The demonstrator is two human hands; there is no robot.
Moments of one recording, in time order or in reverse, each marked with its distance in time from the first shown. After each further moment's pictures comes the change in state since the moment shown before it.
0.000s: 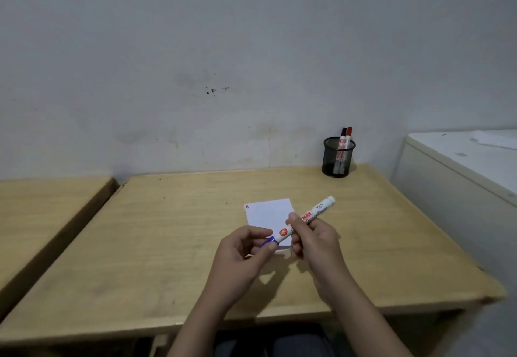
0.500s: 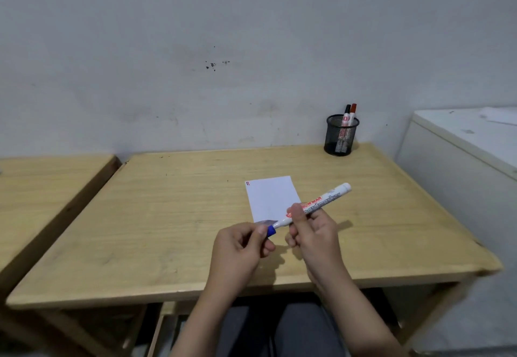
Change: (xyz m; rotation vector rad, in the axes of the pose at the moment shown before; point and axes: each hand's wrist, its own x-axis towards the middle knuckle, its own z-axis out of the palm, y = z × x) left_hand -0.030 -0.001 0.009 0.057 0.110 -0.061; right_hand -0.026 0.018 -0.001 0.066 -0.014 -0.125
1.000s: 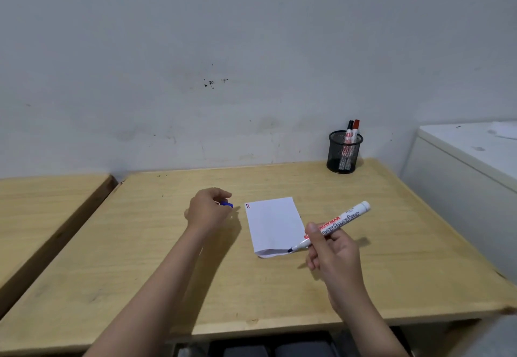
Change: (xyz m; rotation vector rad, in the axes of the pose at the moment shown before) left_hand 0.158 -0.018 -0.043 0.544 0.144 -0.104; right_hand 0.027 0.003 -0.021 -0.057 0.090 -0.017
